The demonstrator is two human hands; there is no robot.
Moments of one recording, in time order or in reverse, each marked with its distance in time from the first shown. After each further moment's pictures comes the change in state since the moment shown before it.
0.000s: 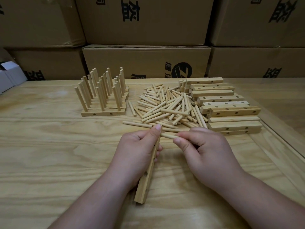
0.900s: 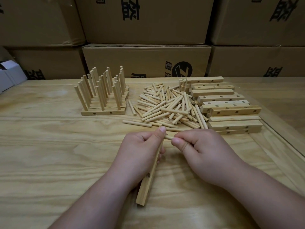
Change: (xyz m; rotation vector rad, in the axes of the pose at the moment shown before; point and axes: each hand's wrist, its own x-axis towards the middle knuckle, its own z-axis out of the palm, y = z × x) left_hand 0.003 -0.010 -0.001 0.160 -0.059 0.038; right_hand 0.010 -0.003 -0.011 -0.052 -0.318 0.103
